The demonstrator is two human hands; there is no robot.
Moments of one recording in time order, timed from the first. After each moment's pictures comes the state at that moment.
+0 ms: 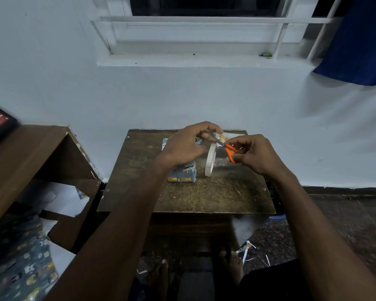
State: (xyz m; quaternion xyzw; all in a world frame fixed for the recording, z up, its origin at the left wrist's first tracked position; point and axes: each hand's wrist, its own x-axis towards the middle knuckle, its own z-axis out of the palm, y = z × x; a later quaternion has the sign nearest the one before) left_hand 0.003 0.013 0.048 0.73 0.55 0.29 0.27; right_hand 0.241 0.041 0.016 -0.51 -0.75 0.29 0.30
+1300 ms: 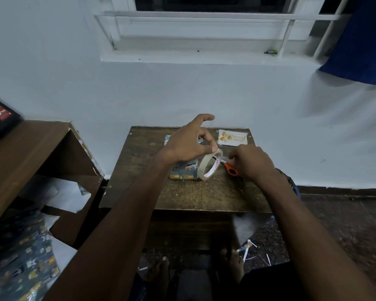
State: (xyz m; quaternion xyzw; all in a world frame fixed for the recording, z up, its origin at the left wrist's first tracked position) left_hand -0.007 0.026 0.036 0.73 0.51 0.31 0.33; right_hand 0.215 0.048 -0.008 -0.60 -0.79 0.06 0.04
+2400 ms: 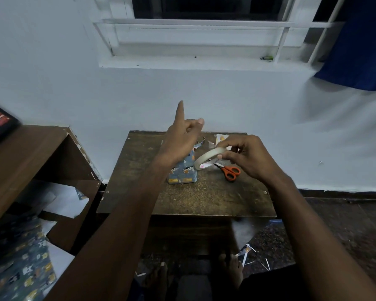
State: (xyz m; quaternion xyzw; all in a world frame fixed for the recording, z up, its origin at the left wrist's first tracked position) left_hand 0.001 0.024 0.047 0.60 0.57 0.44 0.34; right_hand 0.219 0.033 0.029 -0.37 -0.81 0.29 0.35
